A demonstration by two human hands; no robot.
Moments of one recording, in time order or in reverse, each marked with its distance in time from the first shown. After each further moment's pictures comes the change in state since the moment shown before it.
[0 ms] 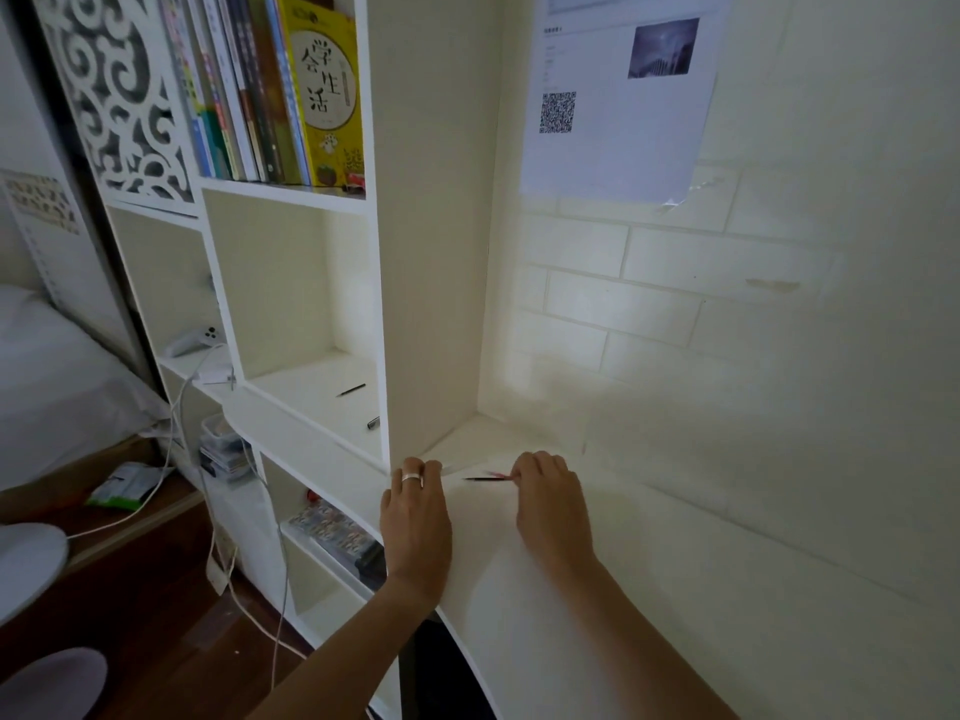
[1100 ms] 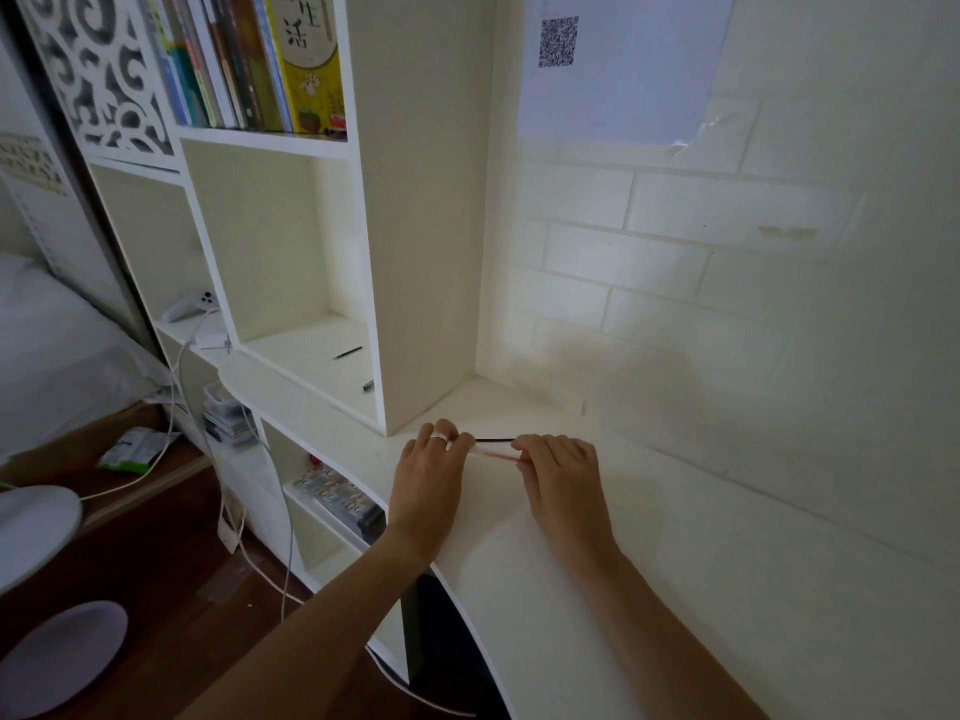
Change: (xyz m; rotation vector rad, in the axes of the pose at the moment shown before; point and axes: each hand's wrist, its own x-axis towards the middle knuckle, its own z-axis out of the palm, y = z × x) left_hand 0.000 0.005 0.003 -0.031 0.006 0.317; right_hand -0.030 0.024 -0.003 0.104 0.174 -0.164
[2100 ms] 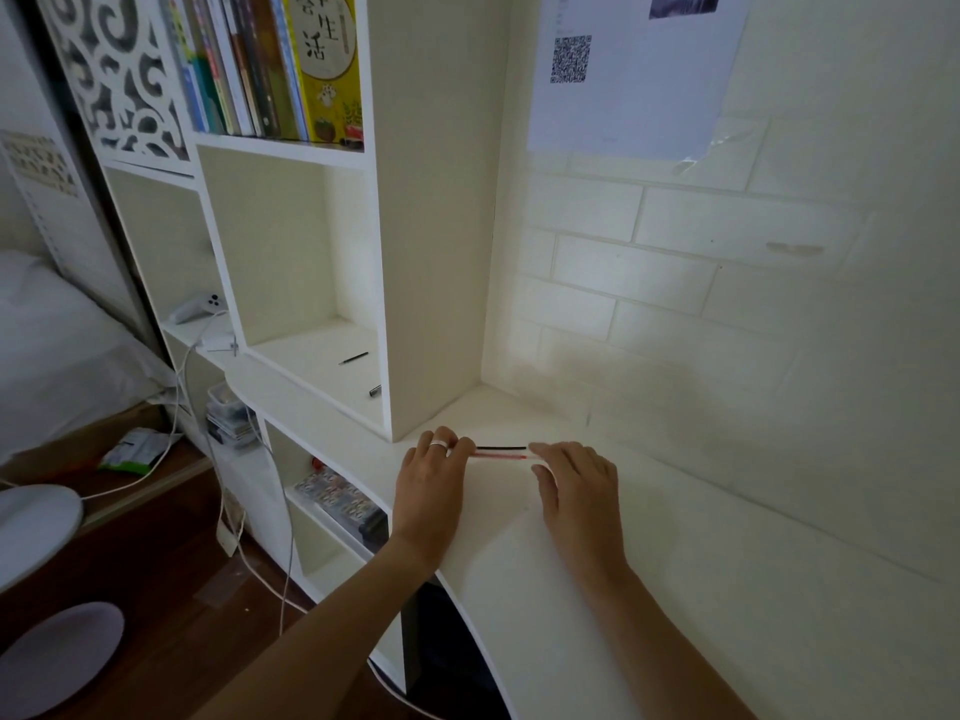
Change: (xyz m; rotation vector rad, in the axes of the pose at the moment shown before) left_hand -0.001 -0.004 0.005 -0.032 0.031 -0.069; right_hand -0.005 0.002 -0.003 -0.013 0.052 0.126
